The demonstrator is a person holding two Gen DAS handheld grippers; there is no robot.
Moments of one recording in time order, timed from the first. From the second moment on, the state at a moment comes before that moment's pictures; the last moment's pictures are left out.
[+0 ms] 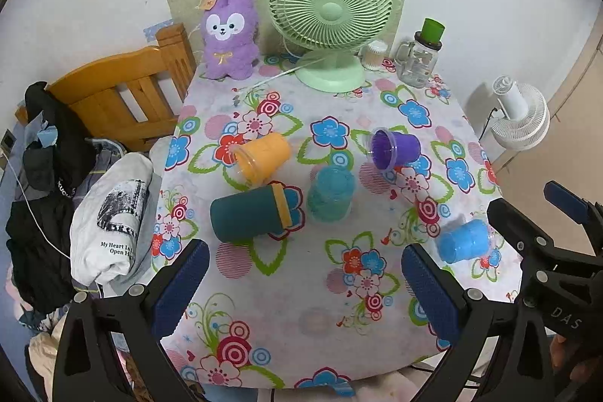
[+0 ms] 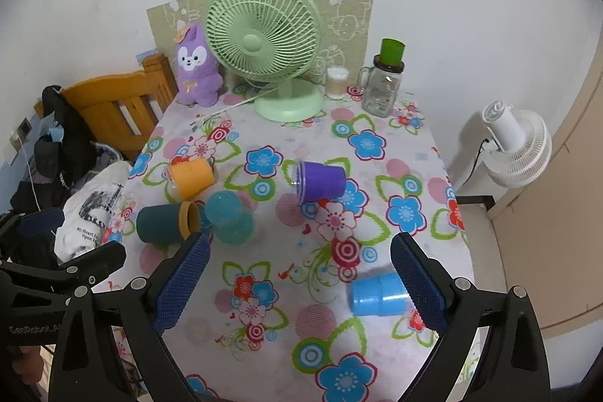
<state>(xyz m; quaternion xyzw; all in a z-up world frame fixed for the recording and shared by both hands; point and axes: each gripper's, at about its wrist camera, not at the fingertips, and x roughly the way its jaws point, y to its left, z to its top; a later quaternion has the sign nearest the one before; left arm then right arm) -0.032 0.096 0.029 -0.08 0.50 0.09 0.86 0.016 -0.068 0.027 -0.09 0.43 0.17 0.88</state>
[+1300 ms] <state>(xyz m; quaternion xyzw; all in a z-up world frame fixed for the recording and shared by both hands) -0.049 0.069 0.047 -0.06 0.48 0.09 0.87 -0.011 -0.104 0.040 -0.06 0.40 0.15 0.90</state>
